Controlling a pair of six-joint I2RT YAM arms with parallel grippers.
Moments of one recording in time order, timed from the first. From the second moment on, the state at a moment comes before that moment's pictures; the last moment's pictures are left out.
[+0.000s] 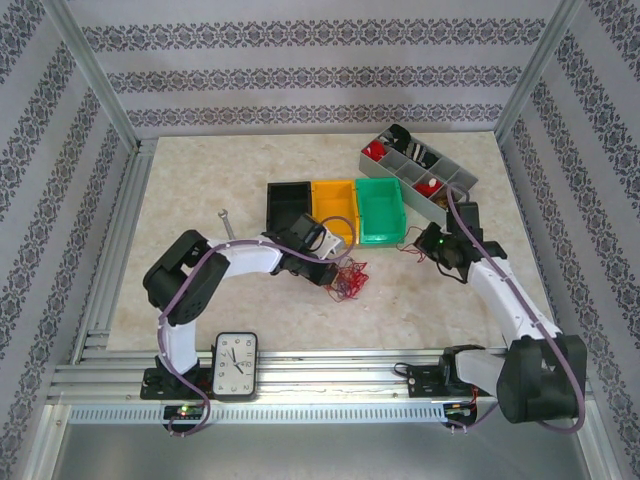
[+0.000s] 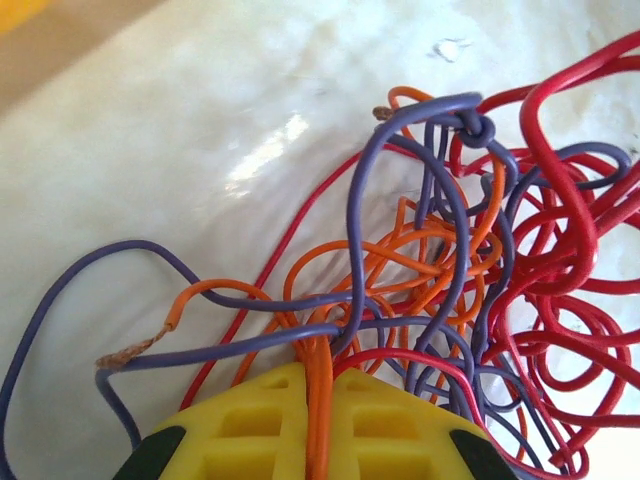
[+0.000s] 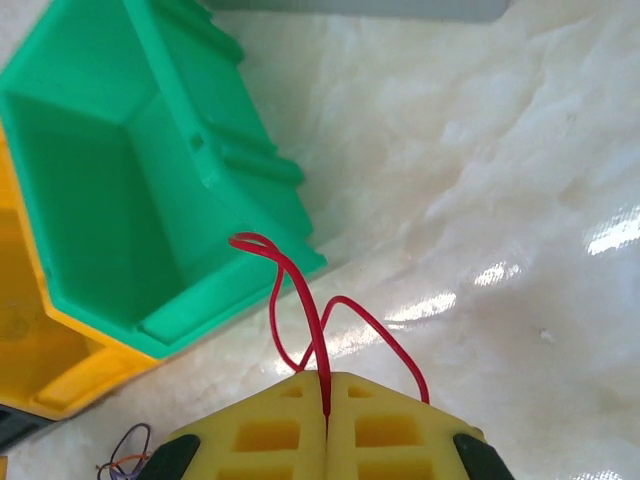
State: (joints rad) left arm -0.68 1.89 1.06 -0.20 0.41 -0.18; right arm 0.05 1.14 0.74 -0.48 -0.17 0.70
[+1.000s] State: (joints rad) left arm -0.63 1.76 0.91 0.04 0.26 -0.38; right arm 0.35 1.54 1.09 -0.39 -0.19 0.55
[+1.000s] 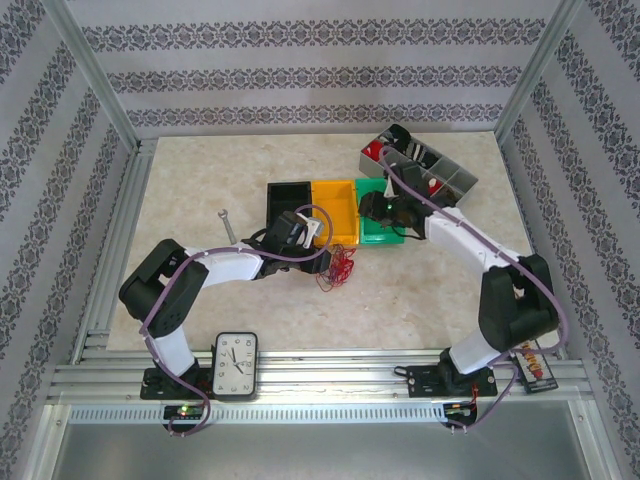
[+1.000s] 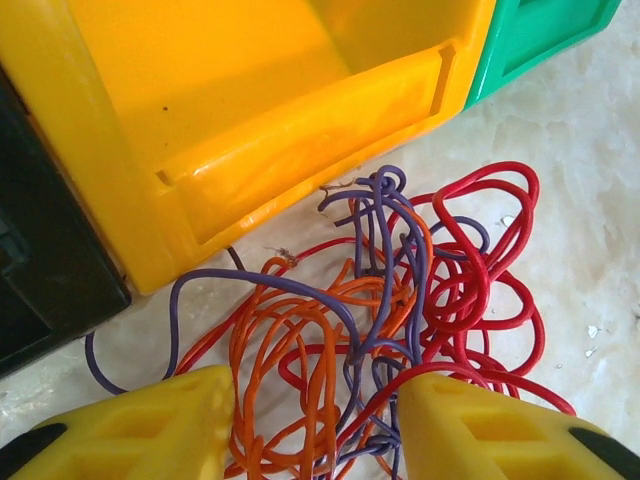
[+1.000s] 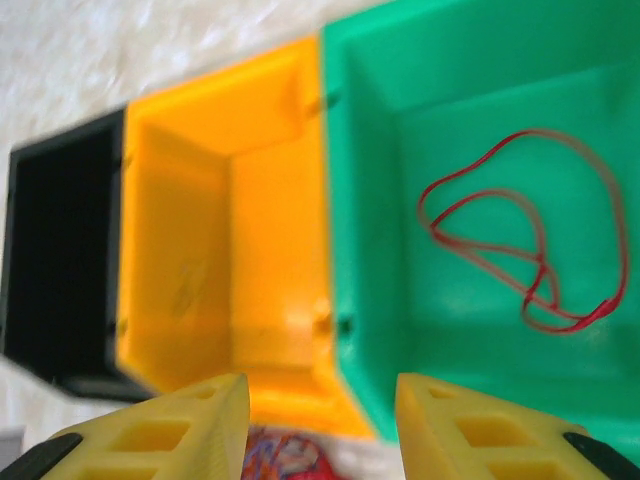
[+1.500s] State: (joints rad) left arm -0.63 1.79 0.93 0.03 0.27 -0.38; right arm 0.45 1.65 0.95 -0.41 -0.25 0.52
